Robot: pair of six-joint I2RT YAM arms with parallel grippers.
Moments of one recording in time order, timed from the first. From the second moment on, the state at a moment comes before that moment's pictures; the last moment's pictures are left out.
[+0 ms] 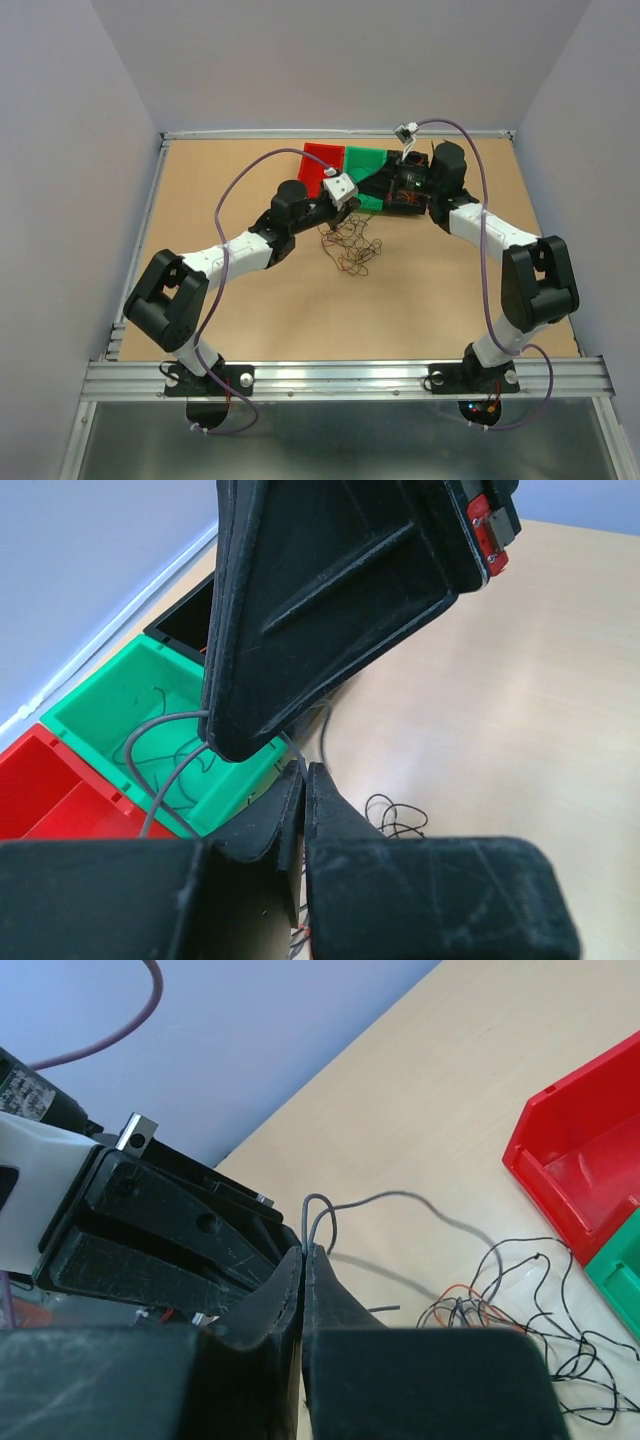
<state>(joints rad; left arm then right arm) -0.67 1.58 0.94 0.54 0.40 0.16 0.28 1.64 1.09 0.54 -1.01 0.58</state>
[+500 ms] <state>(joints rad) -0.51 1.39 0.78 0.62 0.33 0.14 0.28 1.67 1.27 0.29 -0.59 0.30</state>
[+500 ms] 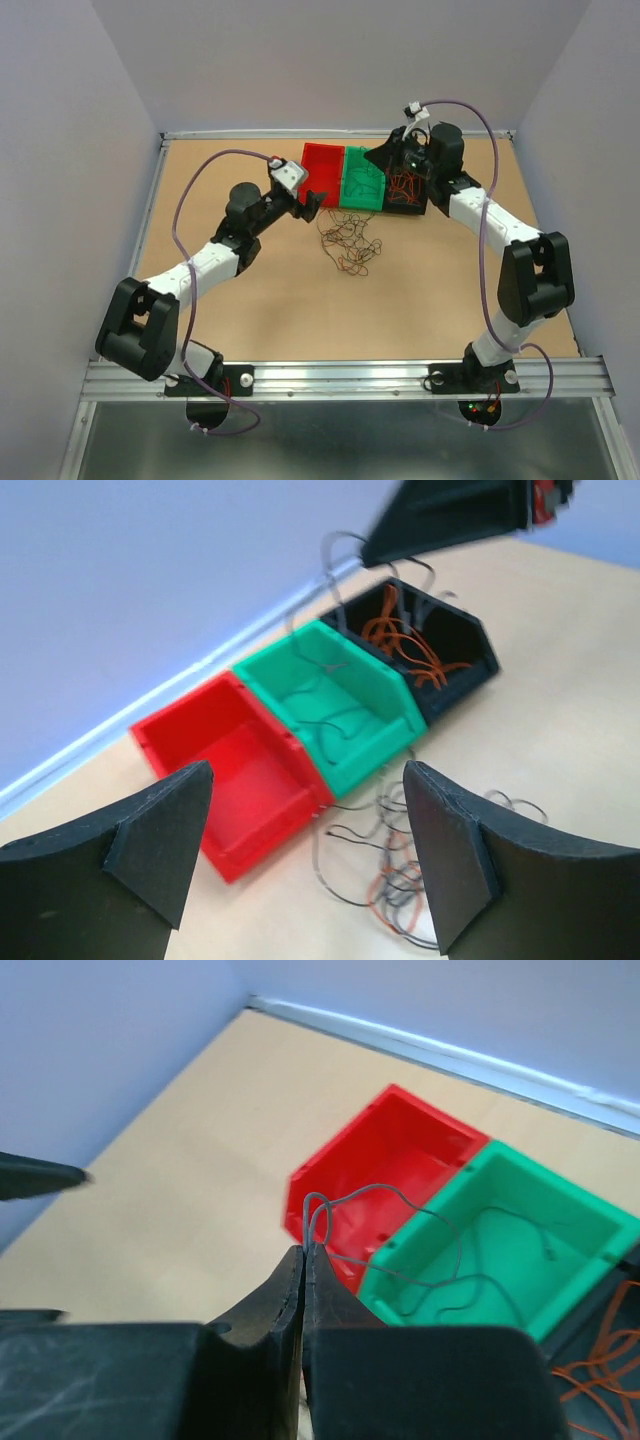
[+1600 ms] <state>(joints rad) -0.42 1.59 0.90 0.56 0.33 0.13 0.36 2.29 1.75 -0.06 -0.04 -0.01</state>
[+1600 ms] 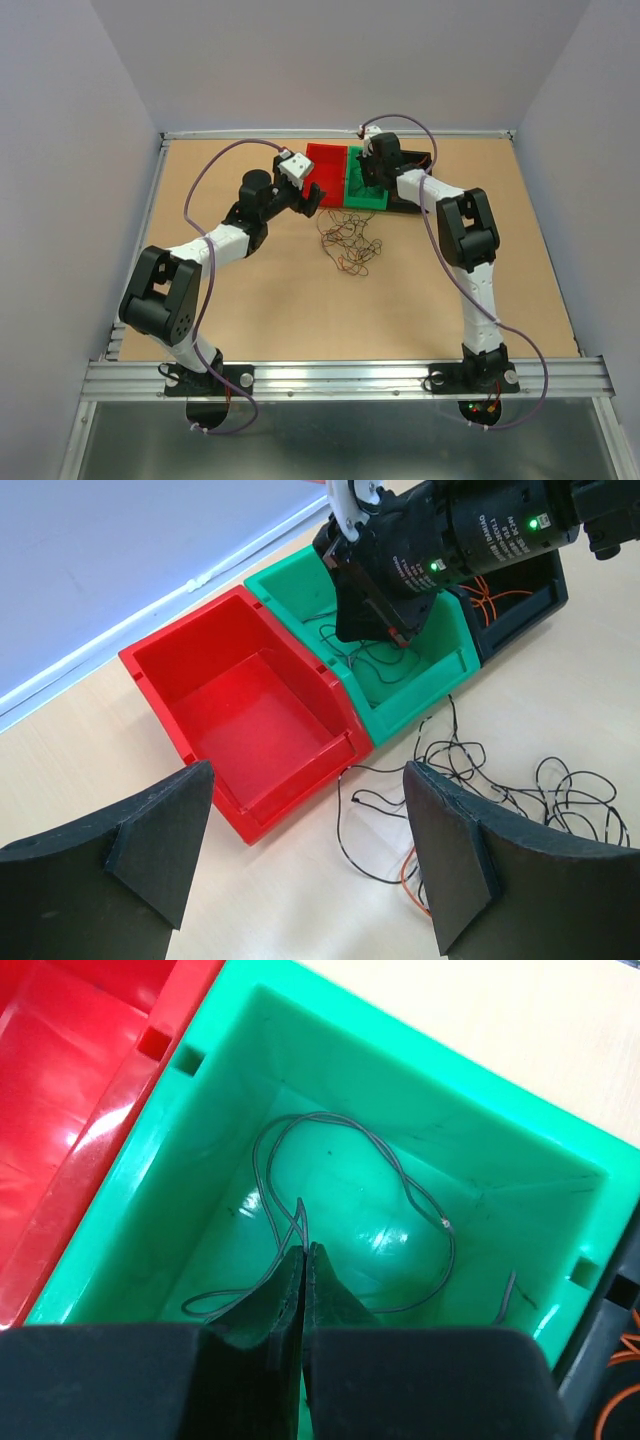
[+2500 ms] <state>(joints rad) -0.43 1.55 0.90 0.55 0.30 0.14 0.41 2.08 1.56 -0.46 0.09 -0.39</state>
